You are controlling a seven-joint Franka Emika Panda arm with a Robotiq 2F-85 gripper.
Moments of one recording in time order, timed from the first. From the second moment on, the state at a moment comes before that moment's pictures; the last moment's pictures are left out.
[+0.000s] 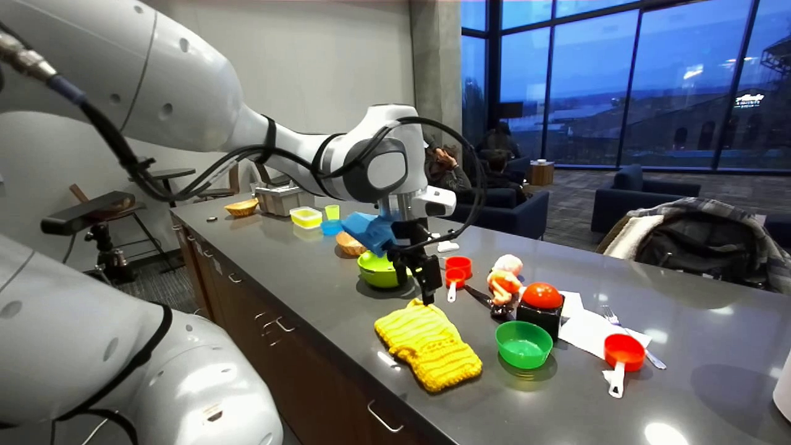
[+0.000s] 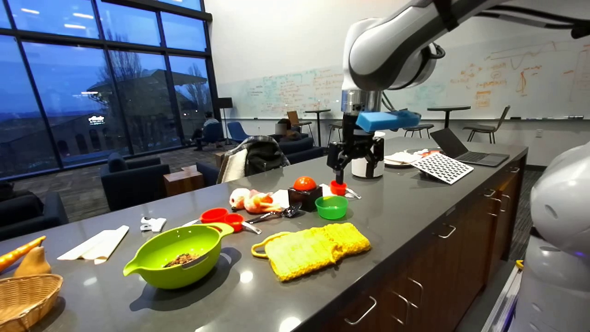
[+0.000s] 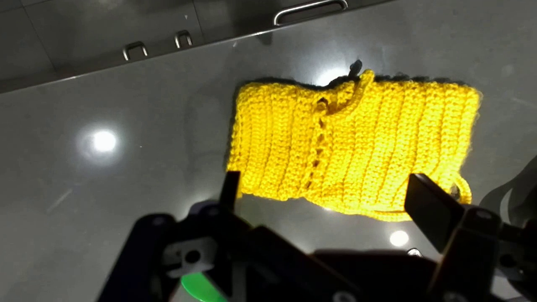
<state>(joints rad) -0.04 -0.62 0.08 -2.66 0.06 2.15 0.27</state>
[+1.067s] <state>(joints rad) -0.04 -0.18 0.04 -2.28 0.06 2.20 0.21</state>
